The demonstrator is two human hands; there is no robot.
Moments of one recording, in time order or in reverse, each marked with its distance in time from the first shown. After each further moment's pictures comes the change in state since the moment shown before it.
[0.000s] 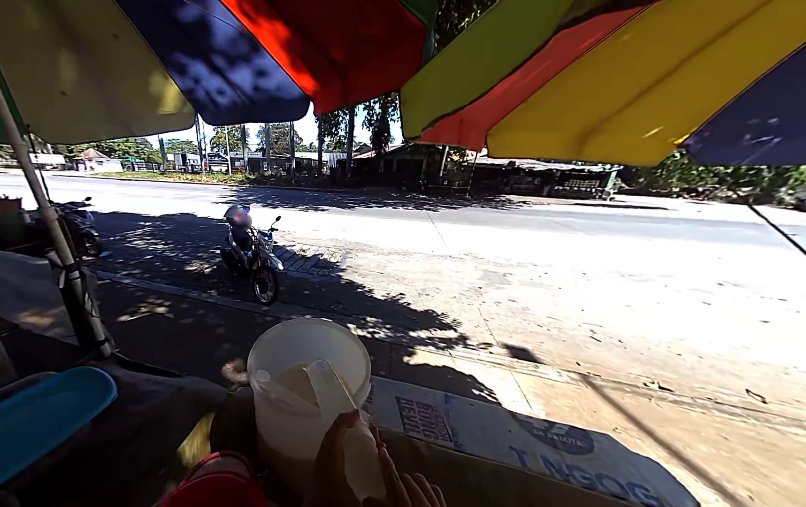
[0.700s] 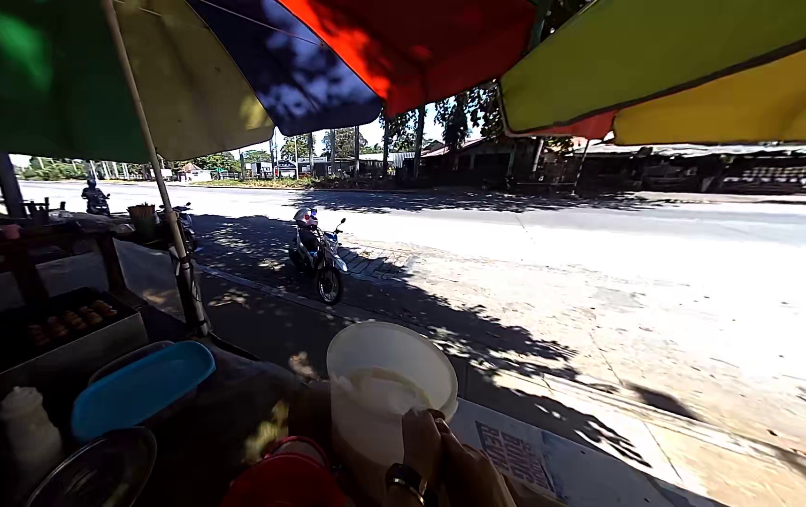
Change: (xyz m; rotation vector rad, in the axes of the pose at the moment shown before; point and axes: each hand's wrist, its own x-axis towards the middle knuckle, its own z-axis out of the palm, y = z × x) left_hand 0.061 -0.006 -0.008 0.759 0.205 0.261; right_hand 0.068 0.035 0.062 0.006 -0.035 0.012
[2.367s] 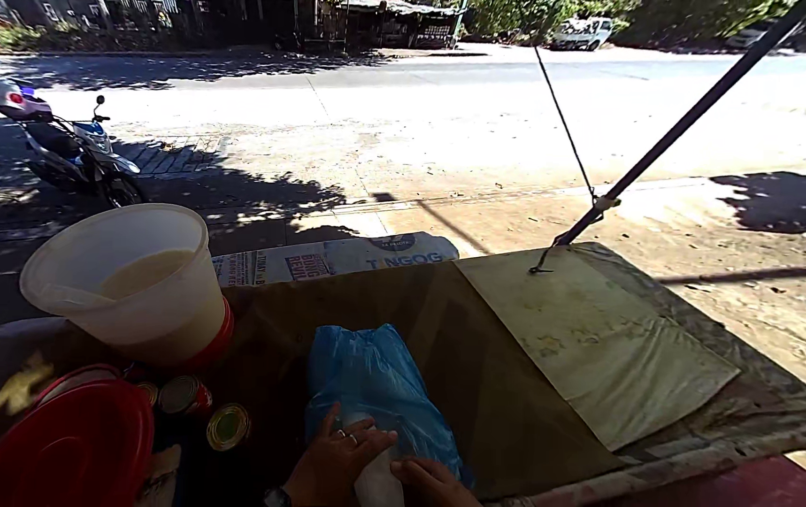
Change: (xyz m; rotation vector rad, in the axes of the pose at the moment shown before) left_hand -0.185 -0.204 0.056 0.747 -1.167 0.867; right_hand -0.340 0.094 -0.071 1.108 -0.148 1.139
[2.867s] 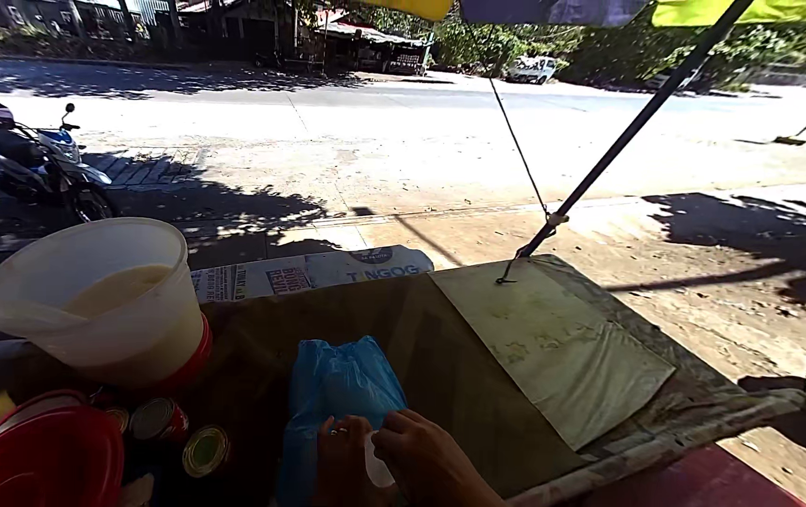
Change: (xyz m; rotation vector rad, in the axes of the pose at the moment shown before) left_hand 0.042 0.041 0.030 0.028 0.356 -0.341; right_hand -0.011 -0.074 -0.001 -1.320 0.245 -0.858
